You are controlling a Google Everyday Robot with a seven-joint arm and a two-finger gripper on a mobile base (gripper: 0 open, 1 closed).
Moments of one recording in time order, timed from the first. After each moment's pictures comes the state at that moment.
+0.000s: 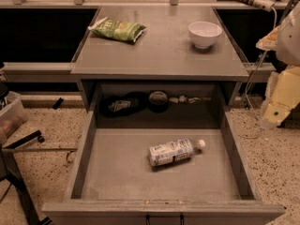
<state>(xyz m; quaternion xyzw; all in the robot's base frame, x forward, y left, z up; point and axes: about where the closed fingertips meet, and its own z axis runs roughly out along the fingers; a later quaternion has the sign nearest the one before) 0.438 -0.217 0.976 -0.60 0.78 -0.03 0.16</state>
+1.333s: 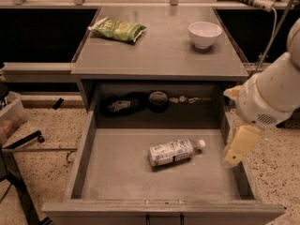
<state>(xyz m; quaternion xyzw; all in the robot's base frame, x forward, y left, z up) 0.436 -0.185 0.852 -0.61 0.77 0.02 0.18</state>
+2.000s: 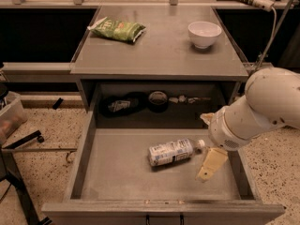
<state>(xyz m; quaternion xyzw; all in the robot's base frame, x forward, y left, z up) 0.448 -0.146 0.751 -0.61 0.76 0.08 0.20</state>
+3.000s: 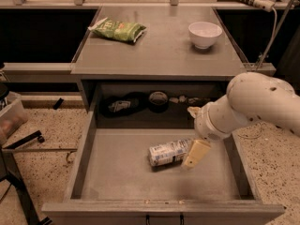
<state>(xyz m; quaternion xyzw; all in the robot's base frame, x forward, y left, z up) 0.495 -0.120 0.728 -0.62 0.74 0.07 0.24</state>
